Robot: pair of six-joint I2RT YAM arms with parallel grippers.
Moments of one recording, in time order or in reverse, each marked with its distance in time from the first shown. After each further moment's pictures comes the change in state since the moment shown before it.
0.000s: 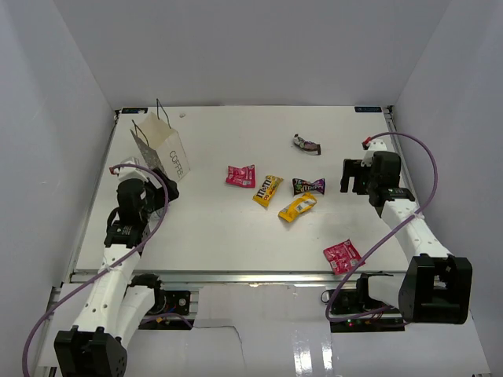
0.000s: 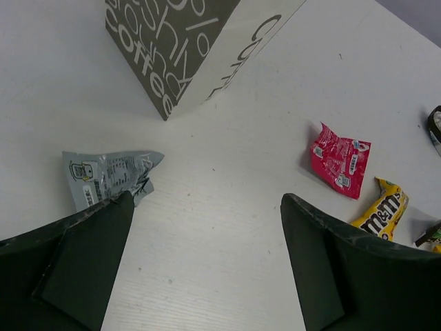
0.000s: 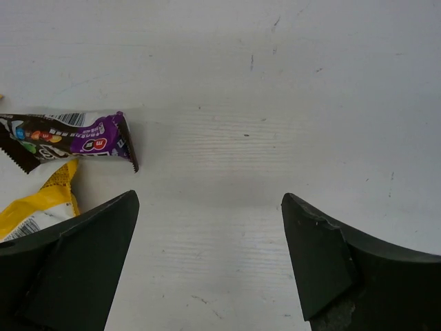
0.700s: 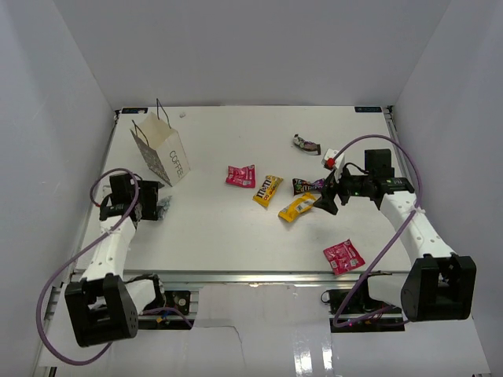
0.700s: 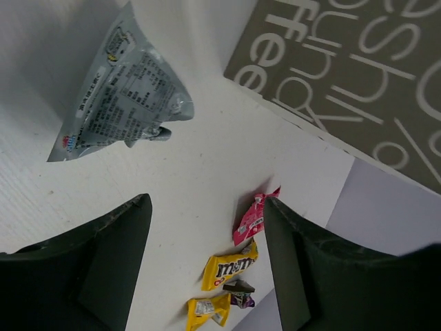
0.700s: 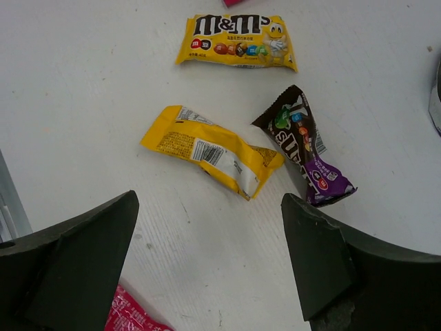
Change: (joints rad) left arm 0.219 0.262 0.077 -0.201 0.166 -0.850; right arm 0.071 0.018 0.137 -0.346 -0.792 -0.755
